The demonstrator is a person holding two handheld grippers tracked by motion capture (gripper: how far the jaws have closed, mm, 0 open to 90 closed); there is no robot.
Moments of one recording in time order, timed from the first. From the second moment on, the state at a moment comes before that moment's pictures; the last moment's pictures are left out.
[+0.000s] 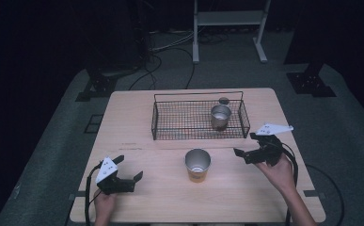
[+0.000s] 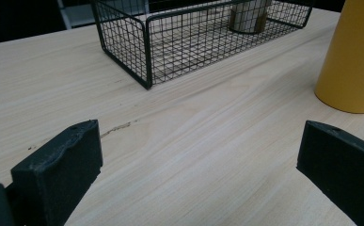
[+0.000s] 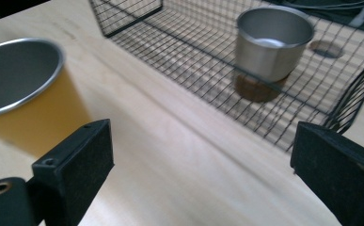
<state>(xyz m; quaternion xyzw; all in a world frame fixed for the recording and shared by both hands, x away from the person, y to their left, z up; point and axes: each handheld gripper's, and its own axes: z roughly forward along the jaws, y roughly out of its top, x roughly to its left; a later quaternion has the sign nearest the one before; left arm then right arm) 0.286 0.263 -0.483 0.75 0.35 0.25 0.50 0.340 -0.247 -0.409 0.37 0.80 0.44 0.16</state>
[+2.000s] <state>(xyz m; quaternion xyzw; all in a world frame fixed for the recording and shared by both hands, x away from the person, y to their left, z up) 0.286 0.263 -0.484 0.75 0.35 0.25 0.50 0.292 -0.155 -0.441 0.28 0.85 0.44 0.11</state>
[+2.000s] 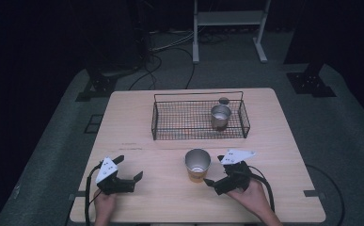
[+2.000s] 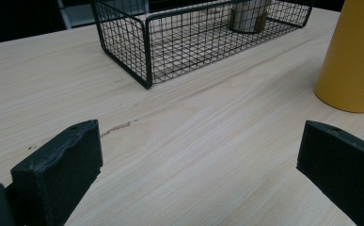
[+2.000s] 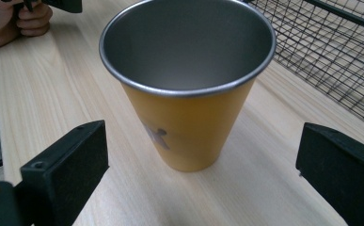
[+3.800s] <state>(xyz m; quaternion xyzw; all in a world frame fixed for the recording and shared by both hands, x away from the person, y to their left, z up) 0.286 0.263 -0.484 0.75 0.35 0.25 0.50 0.321 -0.111 -0.435 0.24 0.87 0.42 0.11</state>
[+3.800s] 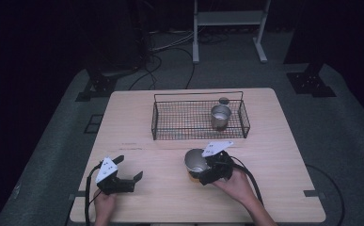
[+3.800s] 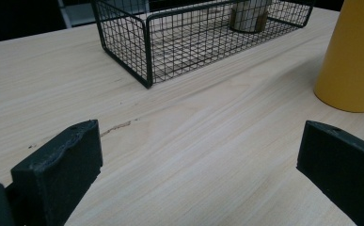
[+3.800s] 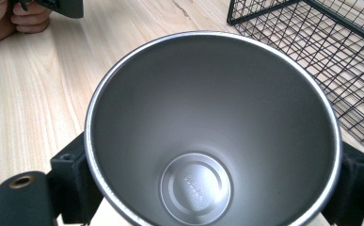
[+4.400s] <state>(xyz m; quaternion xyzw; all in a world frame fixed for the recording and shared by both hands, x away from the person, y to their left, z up) 0.286 0.263 -0.484 0.75 0.35 0.25 0.50 0.324 -0.113 -0.417 0.23 0.88 0.40 0.11</state>
